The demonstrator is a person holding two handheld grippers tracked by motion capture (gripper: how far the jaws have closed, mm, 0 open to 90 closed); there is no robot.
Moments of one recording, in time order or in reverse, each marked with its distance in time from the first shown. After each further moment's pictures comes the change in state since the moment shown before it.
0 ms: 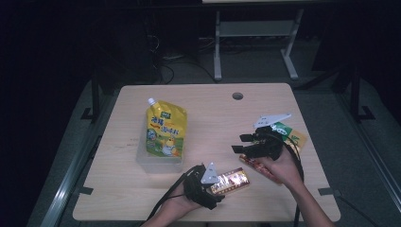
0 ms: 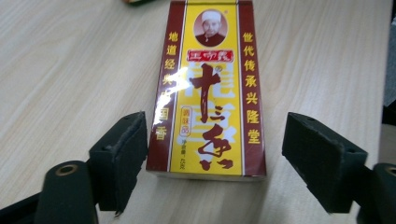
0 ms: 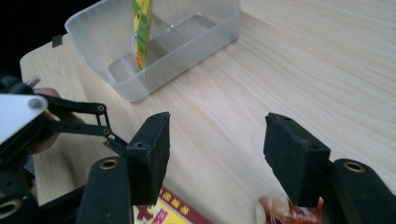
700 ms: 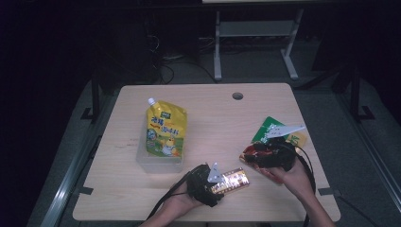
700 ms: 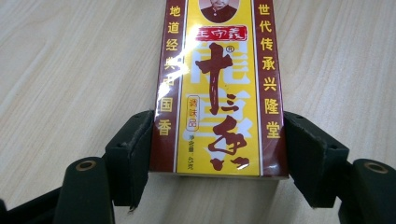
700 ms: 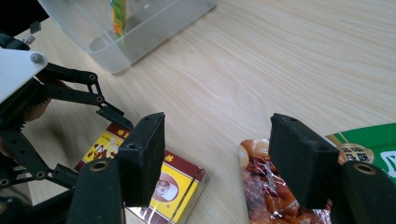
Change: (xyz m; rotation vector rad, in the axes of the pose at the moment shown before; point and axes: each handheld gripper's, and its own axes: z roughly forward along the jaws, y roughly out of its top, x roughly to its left) left arm 0.003 0.004 0.011 0.096 0.003 0.022; right arm -0.008 -0.039 -0.016 0.022 -0.050 0.072
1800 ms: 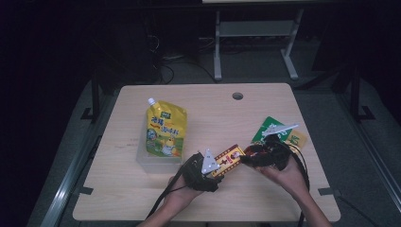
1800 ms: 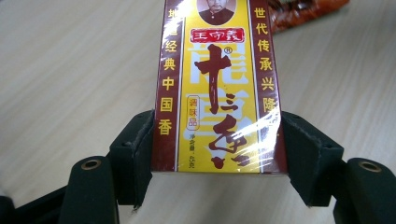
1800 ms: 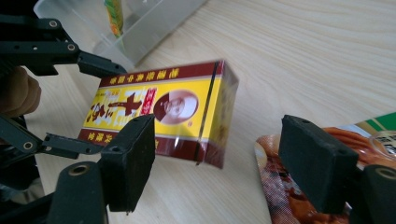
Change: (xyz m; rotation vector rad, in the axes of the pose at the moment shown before) left arm 0.012 0.017 -0.030 -0.177 0.209 -0.082; right arm -0.005 0.002 0.019 0.041 0.053 0.118
